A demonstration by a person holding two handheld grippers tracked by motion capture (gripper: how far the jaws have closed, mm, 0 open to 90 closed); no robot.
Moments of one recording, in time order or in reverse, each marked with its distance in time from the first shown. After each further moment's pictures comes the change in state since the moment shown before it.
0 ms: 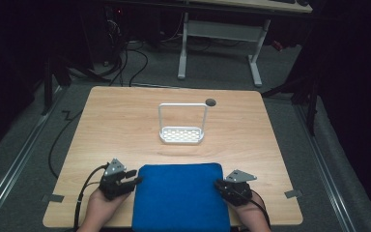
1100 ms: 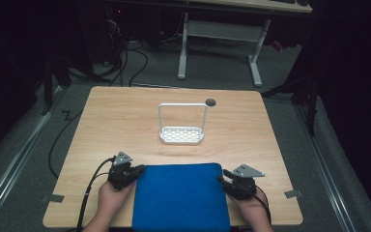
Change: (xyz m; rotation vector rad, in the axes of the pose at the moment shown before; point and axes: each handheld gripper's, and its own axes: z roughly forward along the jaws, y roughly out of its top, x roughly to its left) left arm 0.002 0.005 0.028 0.026 0.016 -0.029; right arm -0.017 0.008 -0.005 -0.093 -0.079 0.083
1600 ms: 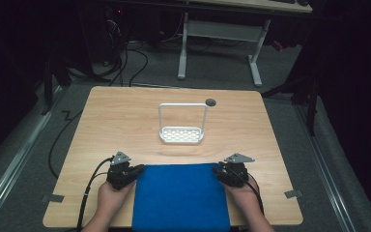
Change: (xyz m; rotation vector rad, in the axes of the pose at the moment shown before) left arm 0.003 -0.001 -0.002 -0.021 -0.016 -0.025; right arm -0.010 0.017 0.038 0.078 -0.006 0.043
